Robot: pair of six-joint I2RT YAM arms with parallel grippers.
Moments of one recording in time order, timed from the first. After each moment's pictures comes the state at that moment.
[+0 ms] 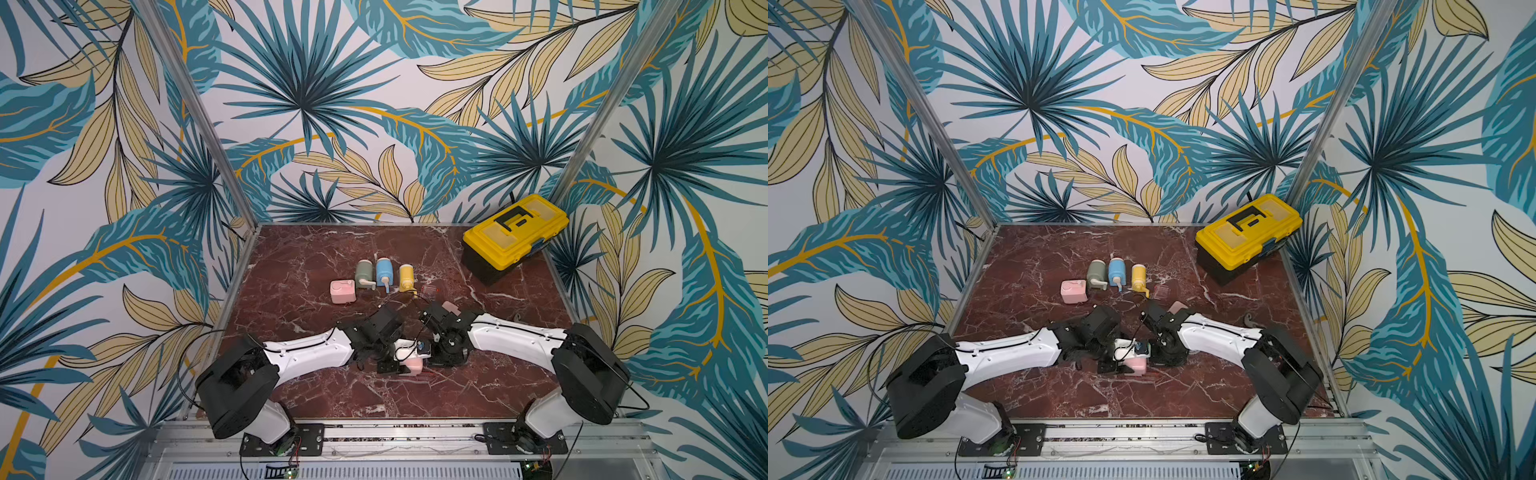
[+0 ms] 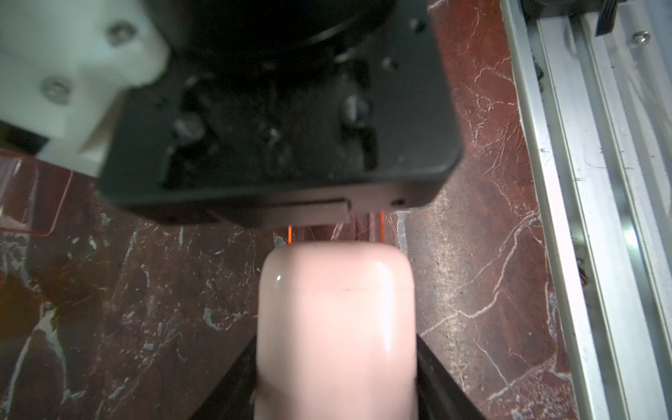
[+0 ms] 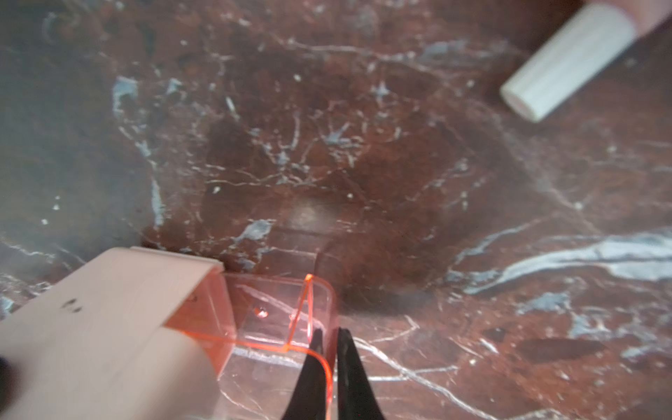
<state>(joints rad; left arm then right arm) -0.89 1.51 0.82 -0.30 0.35 0.61 0.76 1.58 0.90 -0.73 -0.11 0.77</state>
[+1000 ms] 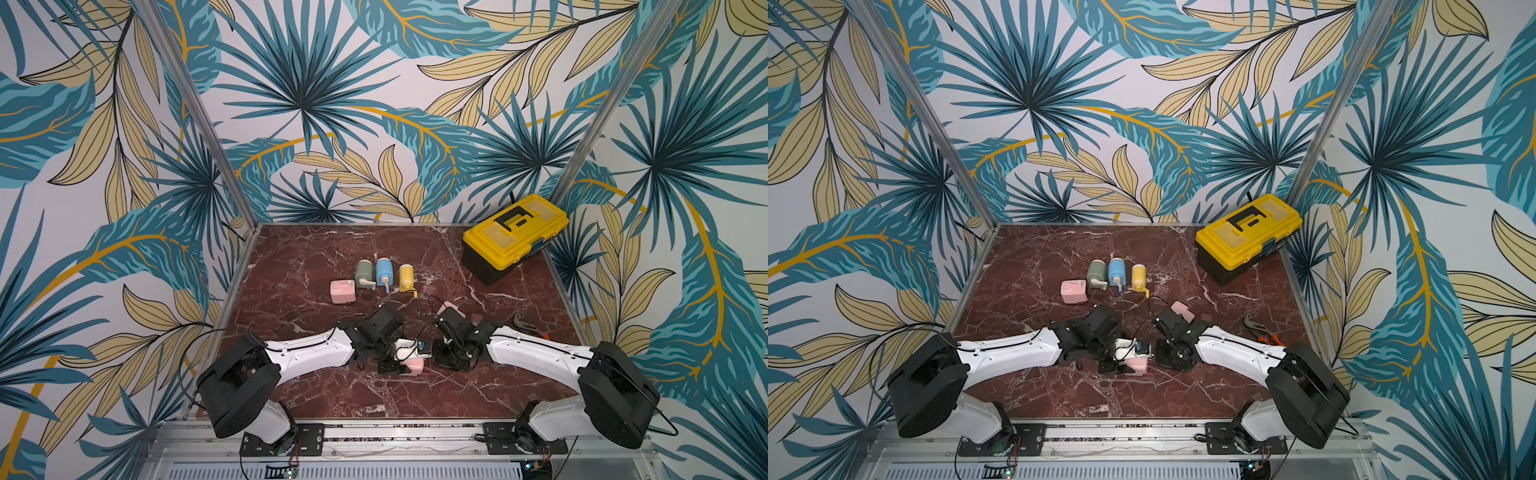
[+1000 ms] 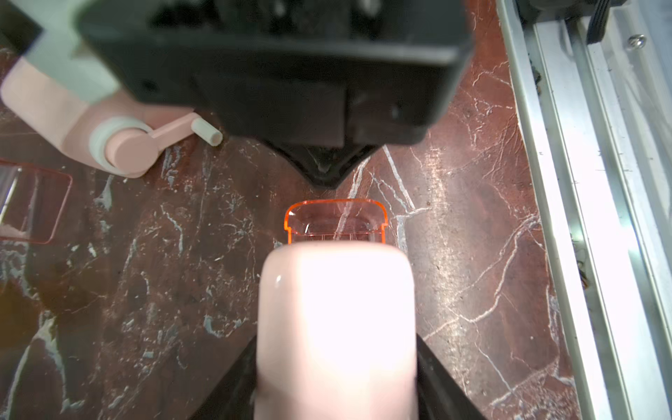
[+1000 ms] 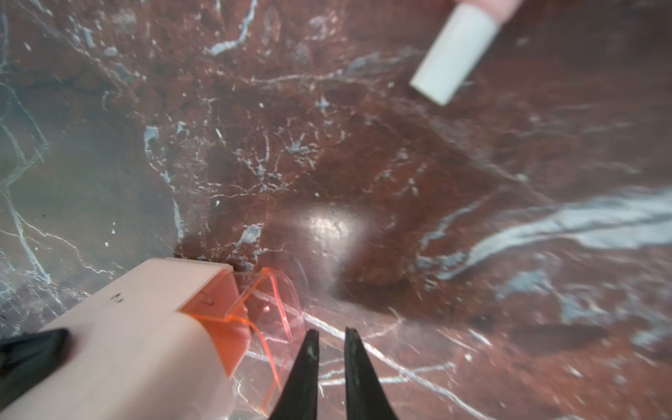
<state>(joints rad) -0.89 1.52 0.82 -0.29 0.36 0.61 0.73 1.43 0.73 -0.57 -0.12 0.92</state>
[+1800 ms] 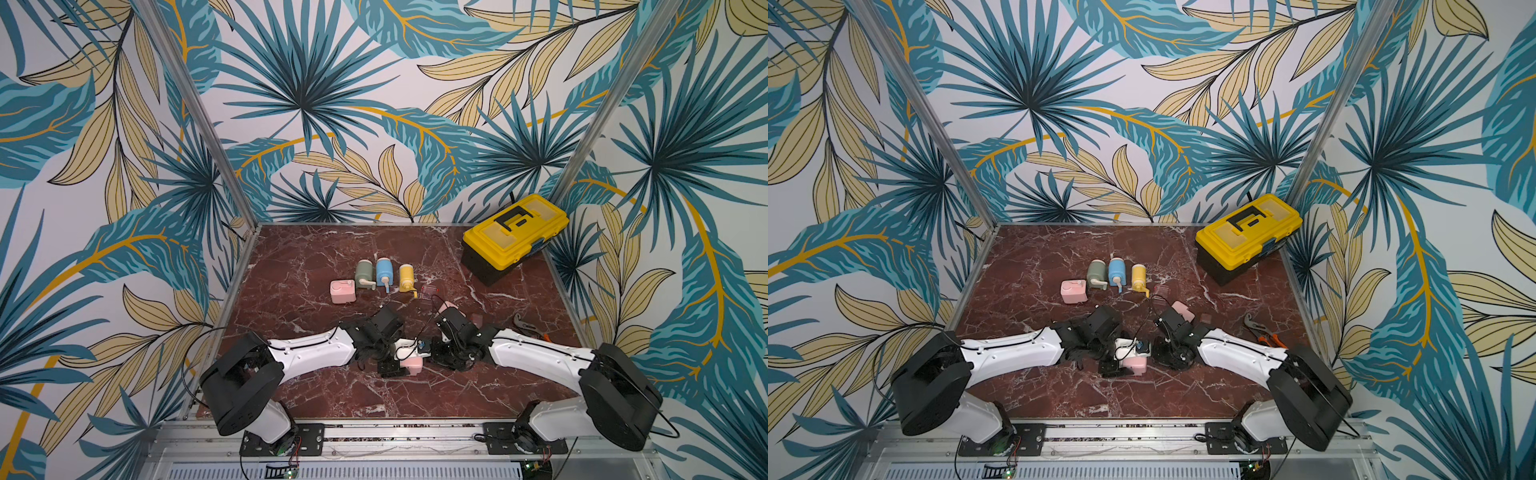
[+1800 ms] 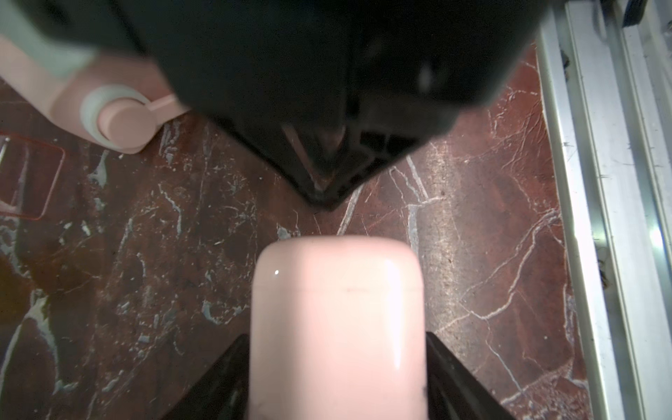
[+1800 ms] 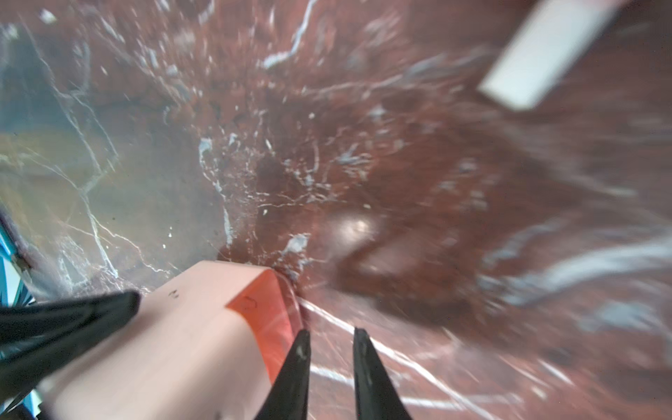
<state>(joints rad) -0.89 1.53 0.83 -0.30 0.32 0.58 0.71 1.37 0.68 -0.47 -0.16 0.97</state>
